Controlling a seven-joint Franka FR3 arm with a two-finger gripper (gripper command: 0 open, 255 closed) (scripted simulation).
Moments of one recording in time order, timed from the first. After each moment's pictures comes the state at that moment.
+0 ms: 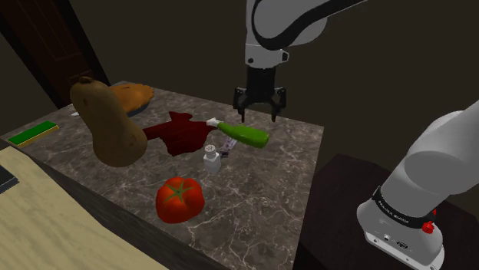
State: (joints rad) arm -0.05 -0.33 0.38 -2.36 0.30 1.98 0.82
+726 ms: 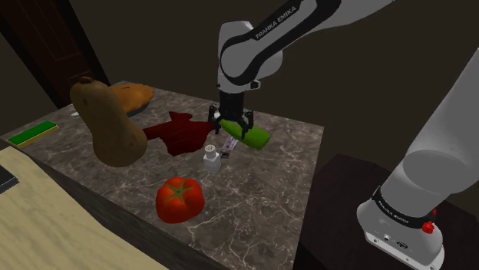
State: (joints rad) arm -0.08 0.05 0.46 -2.21 0.22 2.25 1.20
